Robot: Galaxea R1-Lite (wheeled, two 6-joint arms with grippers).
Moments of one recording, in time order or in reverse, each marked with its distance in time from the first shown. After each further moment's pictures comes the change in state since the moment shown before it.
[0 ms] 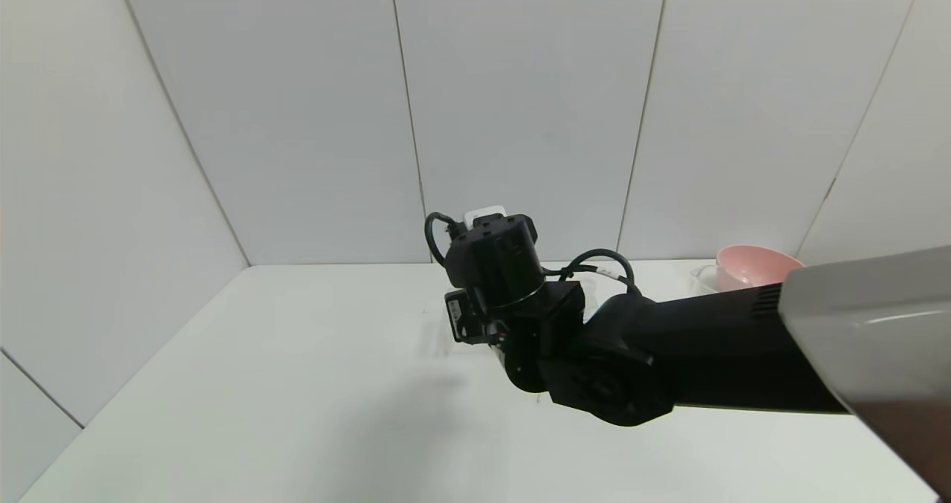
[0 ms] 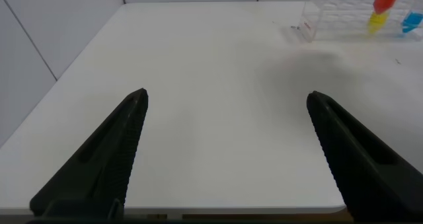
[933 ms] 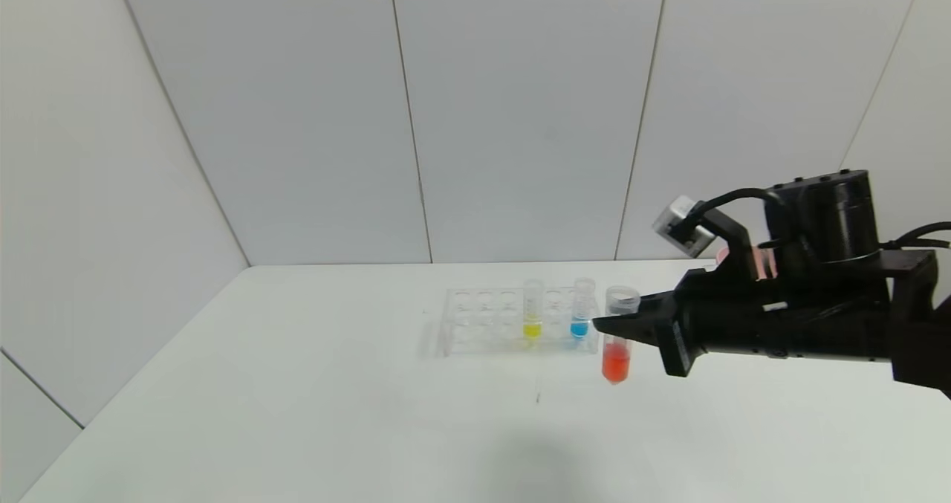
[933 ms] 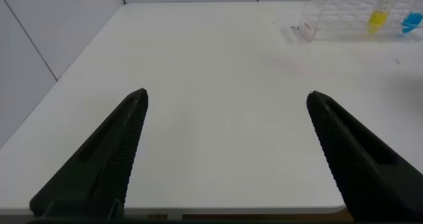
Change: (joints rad) left arm 0.000 0.000 0.000 0.000 0.000 0.000; right arm -0.448 -0.524 0.589 0.005 0.957 -0.306
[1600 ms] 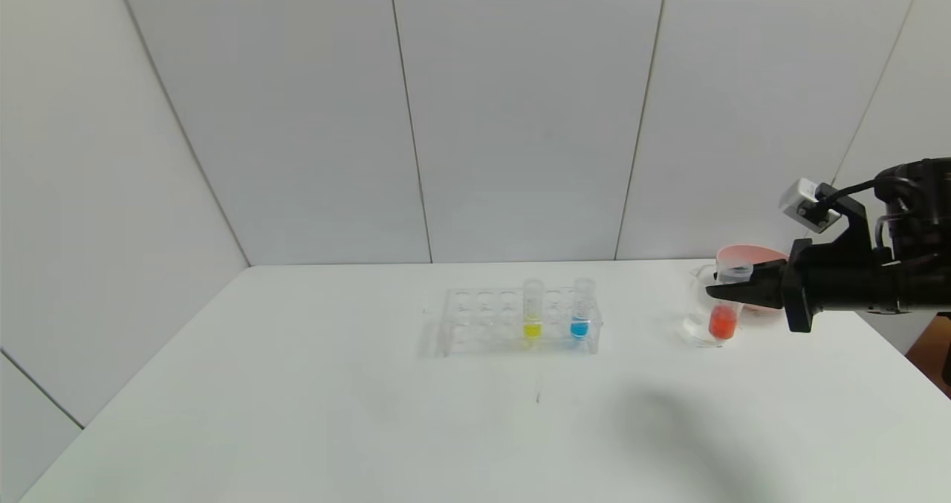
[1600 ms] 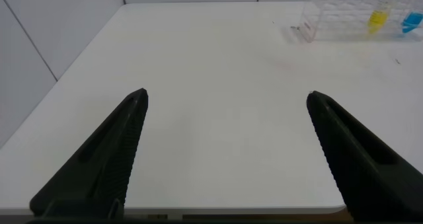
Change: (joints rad) left arm 0.000 0.000 0.000 0.000 0.000 0.000; right arm -0.474 0.082 -0.134 0.215 0.321 -0.422
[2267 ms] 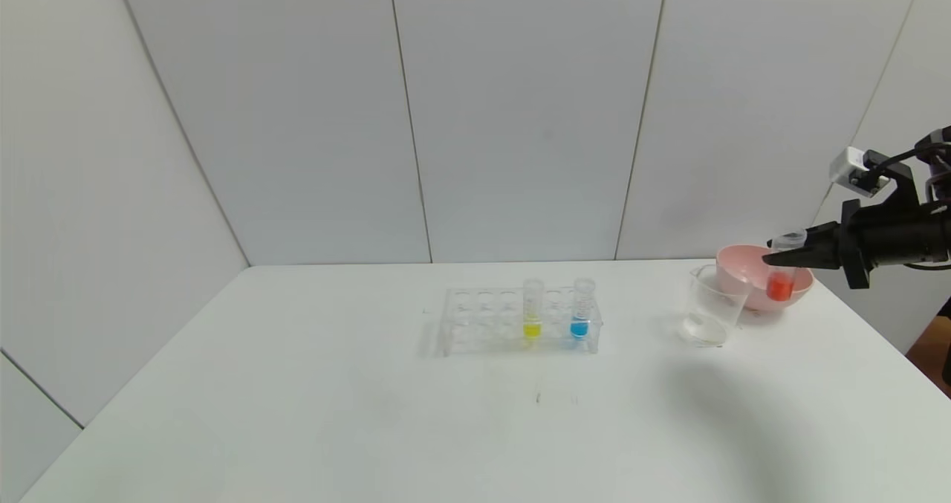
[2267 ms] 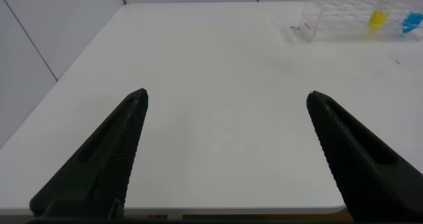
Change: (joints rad) left arm 0.000 0.000 0.000 0.000 0.000 0.000; right arm -0.211 0.190 -0.480 0.473 0.089 -0.381
